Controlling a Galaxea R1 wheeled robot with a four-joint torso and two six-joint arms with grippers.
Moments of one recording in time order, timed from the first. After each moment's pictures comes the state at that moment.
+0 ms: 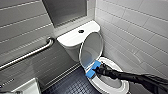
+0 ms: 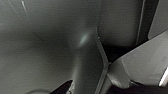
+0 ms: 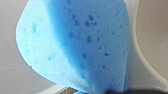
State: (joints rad) left arm 1.38 2.85 -2.25 -0.04 0.09 0.02; right arm -0.43 2.81 -2.00 -0.33 -0.04 1.23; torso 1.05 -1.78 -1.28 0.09
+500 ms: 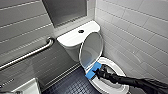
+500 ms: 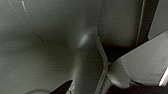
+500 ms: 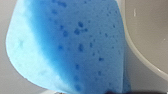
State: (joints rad) left arm 1.38 2.85 -2.25 -0.04 0.09 0.02; right arm -0.49 2.81 -2.00 -0.31 0.08 1.23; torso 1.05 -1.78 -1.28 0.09
